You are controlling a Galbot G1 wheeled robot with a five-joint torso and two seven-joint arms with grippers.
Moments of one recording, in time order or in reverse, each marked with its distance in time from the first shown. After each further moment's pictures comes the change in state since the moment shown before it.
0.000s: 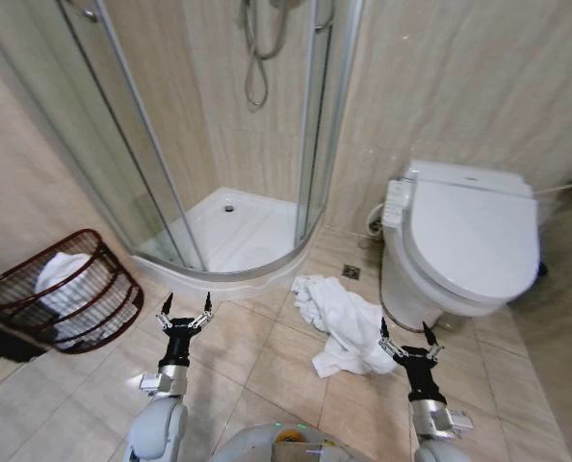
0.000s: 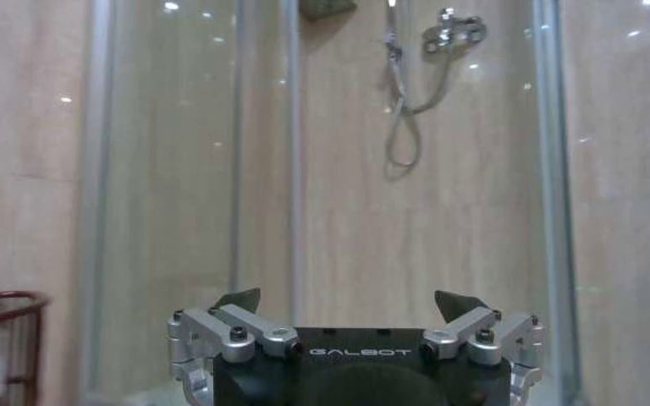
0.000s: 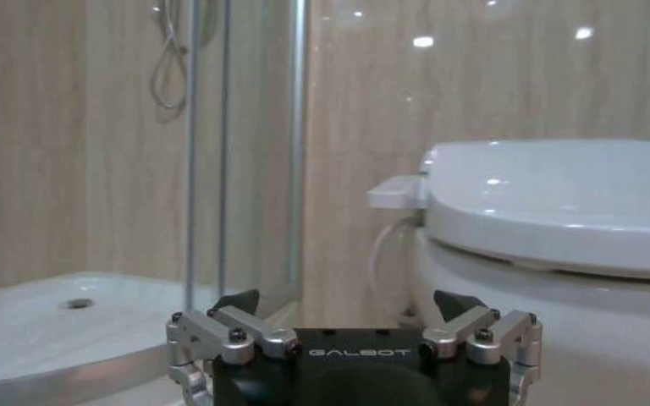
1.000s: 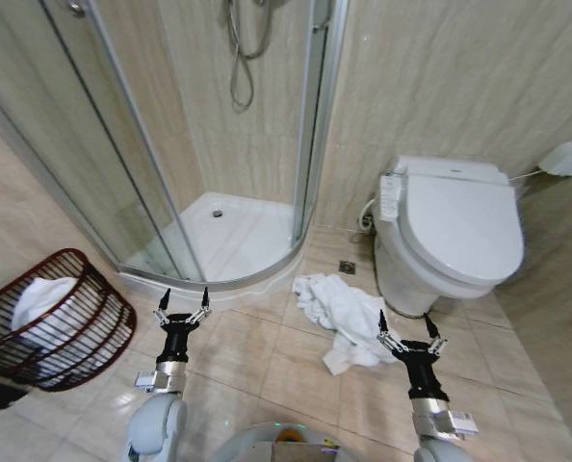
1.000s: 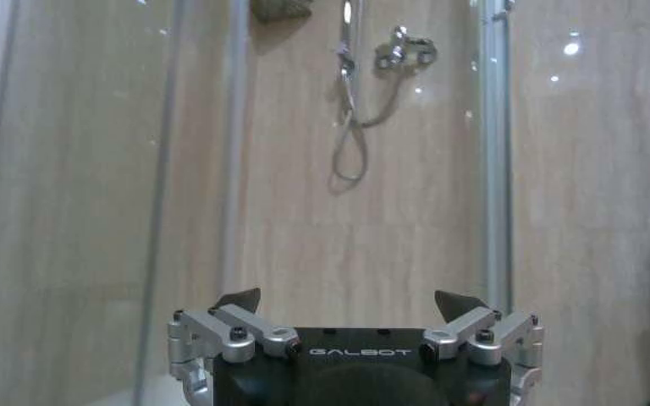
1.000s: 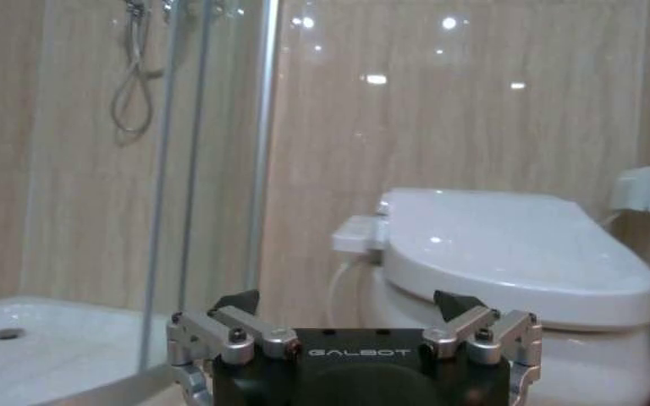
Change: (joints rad) left arm -0.012 0.016 -0.003 -0.013 -0.059 -0.003 0.001; right arm -0.030 0.051 -0.007 0.101 -0.088 0.007 -0.036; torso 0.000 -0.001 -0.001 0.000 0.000
